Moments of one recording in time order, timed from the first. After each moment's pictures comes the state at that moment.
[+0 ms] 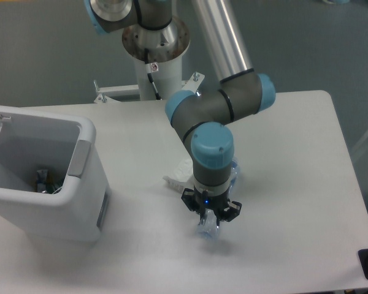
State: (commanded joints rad) arm 2.41 -2.02 -1.51 -0.87 1.43 0.71
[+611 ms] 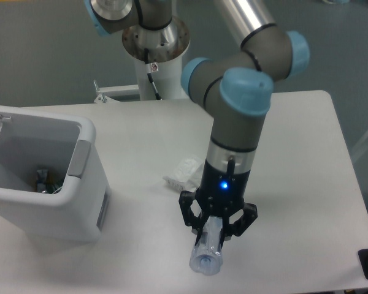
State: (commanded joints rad) arm 2.45 -2.00 -1.20 -0.86 0.99 0.39
